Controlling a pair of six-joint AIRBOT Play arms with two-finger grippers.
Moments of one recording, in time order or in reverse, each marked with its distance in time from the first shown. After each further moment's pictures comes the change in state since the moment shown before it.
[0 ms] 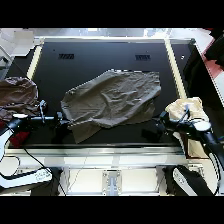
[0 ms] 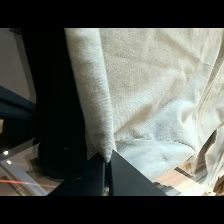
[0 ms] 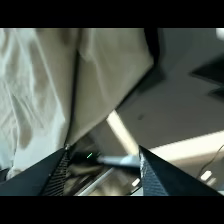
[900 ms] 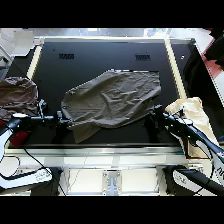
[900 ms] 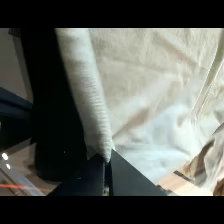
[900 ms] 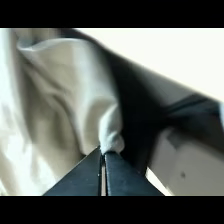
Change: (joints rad) left arm 0.000 0.013 0.011 -0.008 0.015 0.000; right arm 0.183 -0.267 0.039 0.494 -0.516 -0.253
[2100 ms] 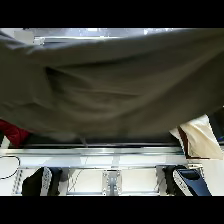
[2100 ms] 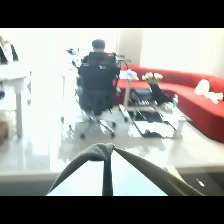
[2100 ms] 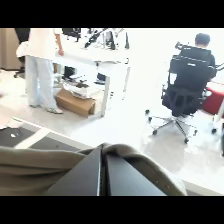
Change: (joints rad) left arm 0.195 0.699 0.985 0.009 0.032 -0.206; right arm 0.000 0.478 1.343 -0.934 0.688 -0.105
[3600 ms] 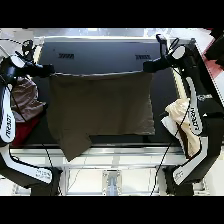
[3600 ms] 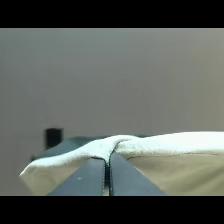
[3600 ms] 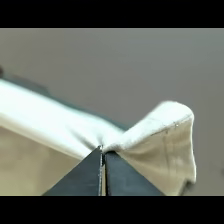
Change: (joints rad) left arm -0.427 -1.007 0.042 0.660 0.080 -0.164; right arm 0.106 -1.153 0.181 -0.105 0.150 0.095
